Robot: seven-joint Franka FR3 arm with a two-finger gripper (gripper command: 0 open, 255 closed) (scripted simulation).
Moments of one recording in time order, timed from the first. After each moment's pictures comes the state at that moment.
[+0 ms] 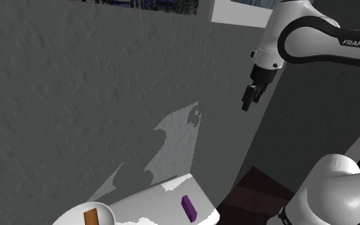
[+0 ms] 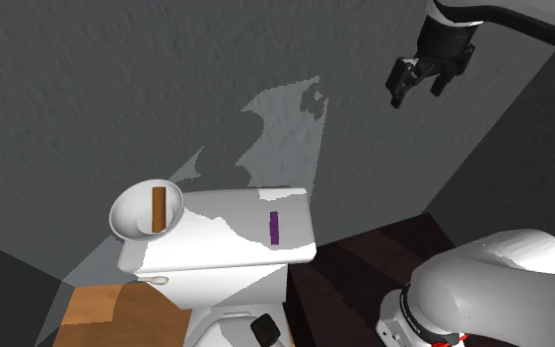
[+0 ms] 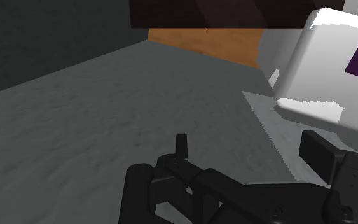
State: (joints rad) arm 0.01 -0.78 -0.05 -2.35 -0.11 1.63 -0.06
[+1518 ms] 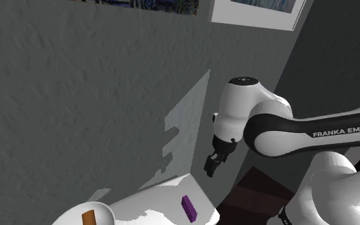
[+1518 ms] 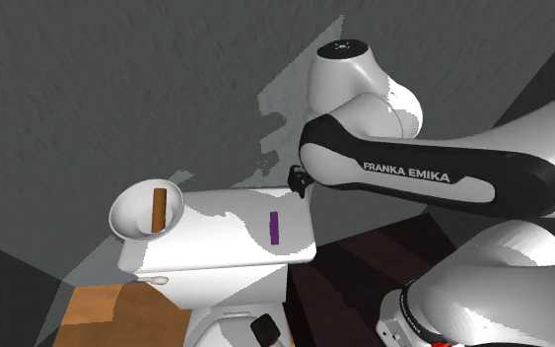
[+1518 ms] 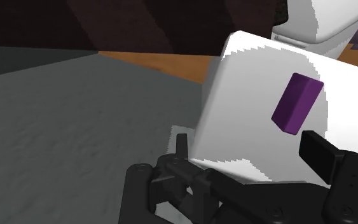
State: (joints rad) arm 0.21 -0.68 0.30 -2.74 0.17 2.06 0.29
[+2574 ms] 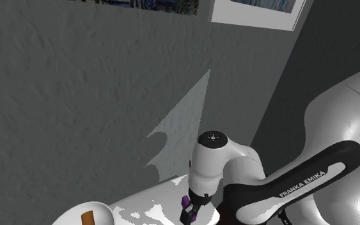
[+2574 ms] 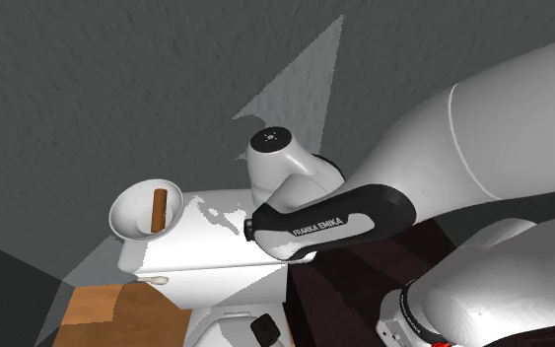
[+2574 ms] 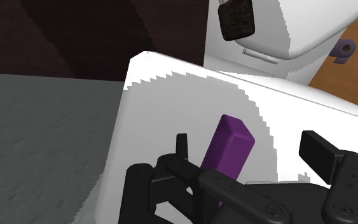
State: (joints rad) arm 0.26 -0.25 0.57 -2.74 0.23 2.49 0.54
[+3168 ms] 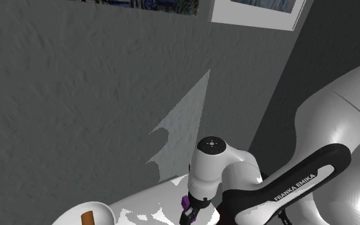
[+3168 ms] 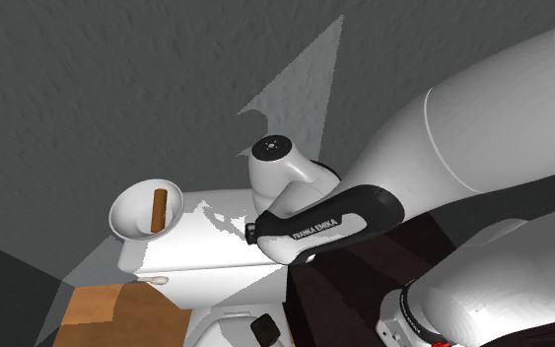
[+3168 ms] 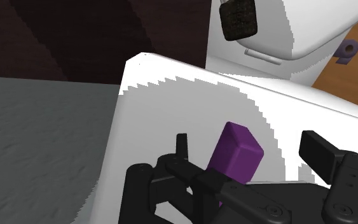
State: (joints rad) arm 0.25 -0.19 0.58 -2.75 0.20 2.56 0.56
